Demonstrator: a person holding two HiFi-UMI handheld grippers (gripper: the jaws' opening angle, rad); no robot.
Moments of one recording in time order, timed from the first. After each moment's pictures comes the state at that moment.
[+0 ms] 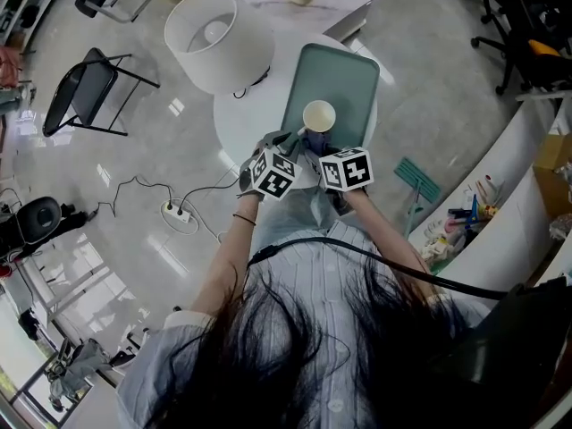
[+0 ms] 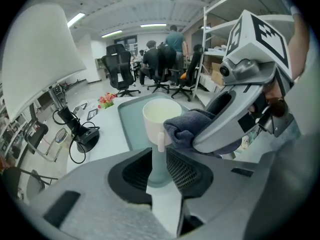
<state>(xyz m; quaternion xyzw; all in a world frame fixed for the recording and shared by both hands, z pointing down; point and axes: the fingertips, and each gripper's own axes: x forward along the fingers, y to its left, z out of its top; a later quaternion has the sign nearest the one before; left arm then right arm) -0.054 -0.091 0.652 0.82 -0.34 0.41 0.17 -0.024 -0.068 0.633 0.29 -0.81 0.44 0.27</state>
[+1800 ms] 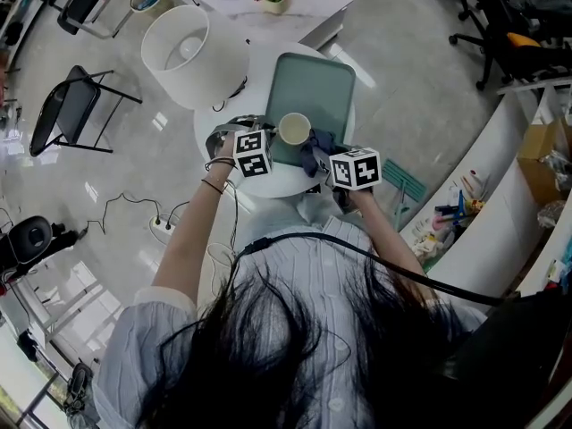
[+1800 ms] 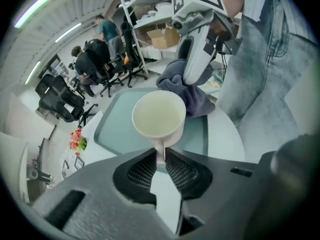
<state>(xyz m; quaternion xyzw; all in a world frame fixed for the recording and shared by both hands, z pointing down) -0.054 -0.133 0.663 0.81 -0.06 0.58 -0.07 0.047 -0.099 0.627 0.35 -0.79 0.44 0.25</state>
